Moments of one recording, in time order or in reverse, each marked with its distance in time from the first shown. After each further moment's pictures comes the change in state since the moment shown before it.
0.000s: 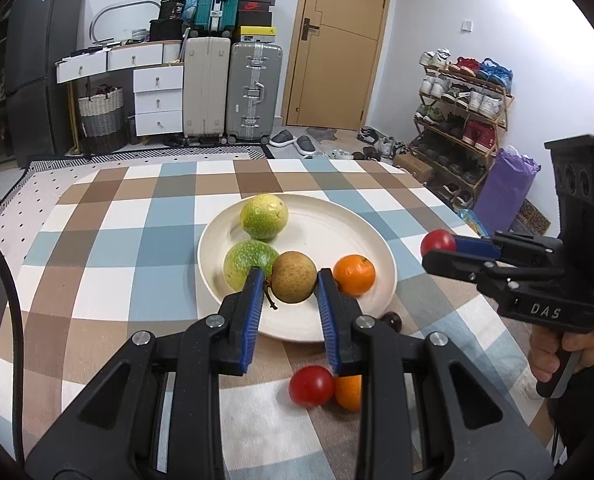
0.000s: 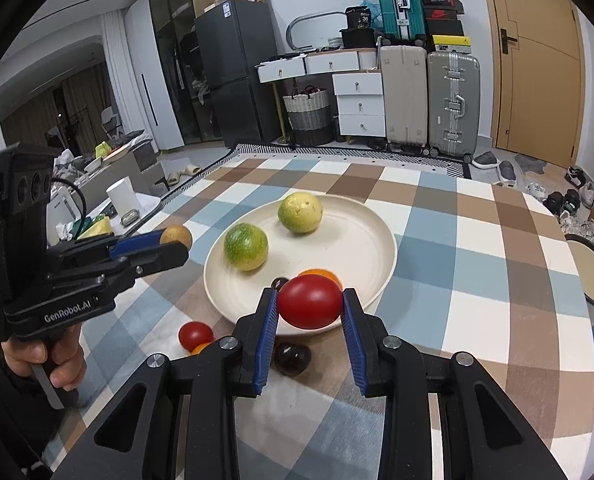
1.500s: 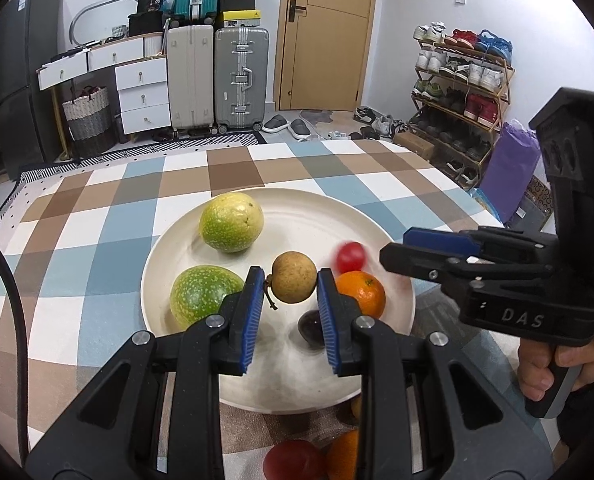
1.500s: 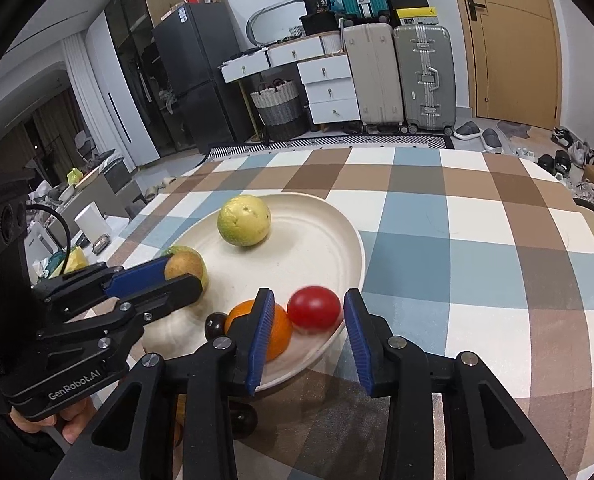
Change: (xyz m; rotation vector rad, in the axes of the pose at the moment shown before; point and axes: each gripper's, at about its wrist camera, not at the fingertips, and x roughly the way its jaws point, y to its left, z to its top) left arm 0.089 -0.019 0.017 0.067 0.065 0.002; right arm 0.060 -0.043 0.010 0.129 0.027 -0.030
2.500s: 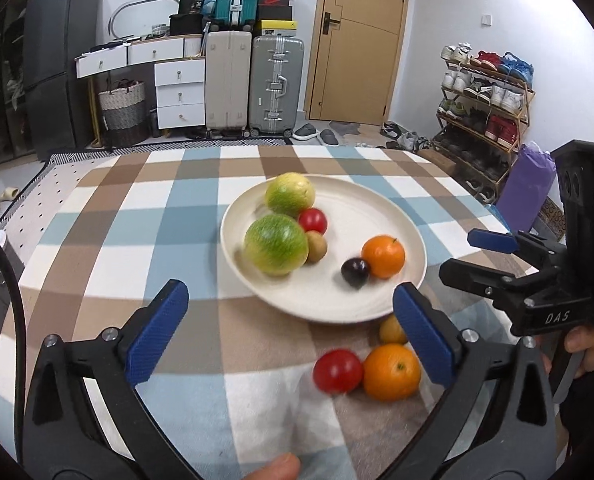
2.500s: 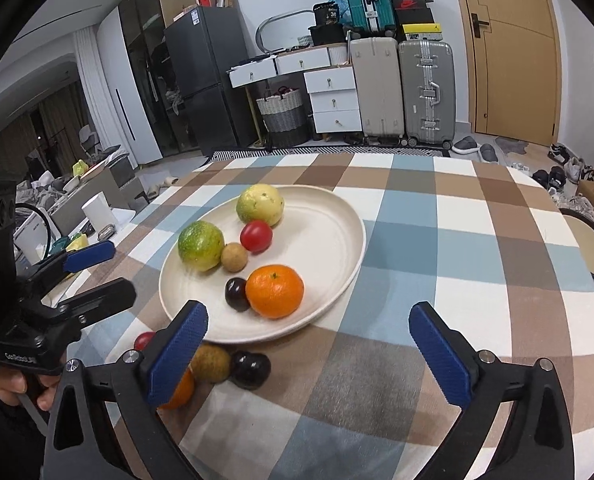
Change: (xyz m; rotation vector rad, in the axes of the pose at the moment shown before) left arm -0.076 0.027 -0.044 -0.086 -0.044 0.085; right arm -0.030 0.014 -0.029 -0.049 -0.013 -0.021
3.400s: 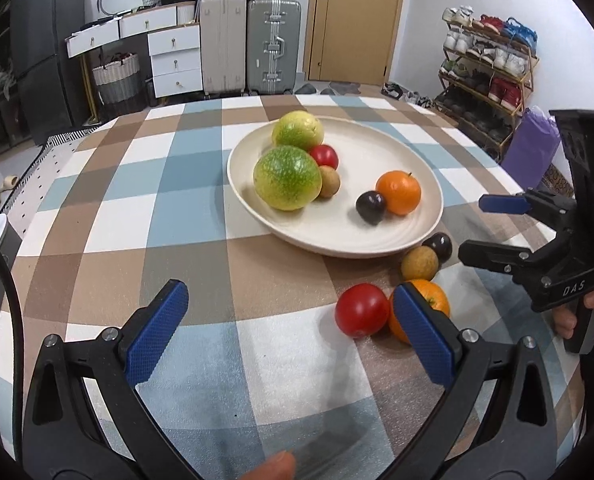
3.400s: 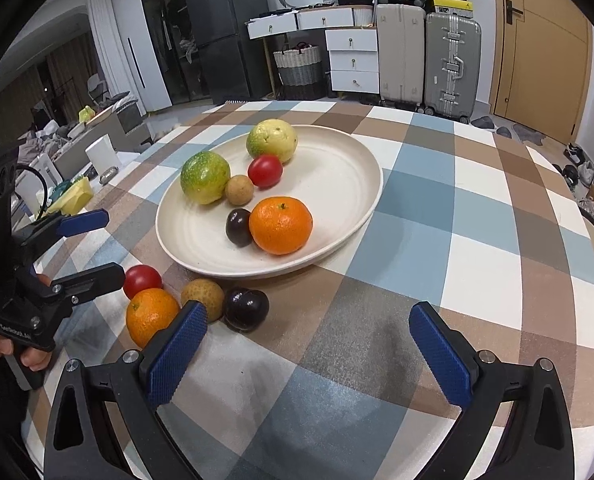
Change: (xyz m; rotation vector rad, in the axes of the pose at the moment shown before) left arm 0.012 0.005 -0.024 0.037 0.154 0.012; right arm 0.013 0.005 -0.016 -0.106 0.167 0.001
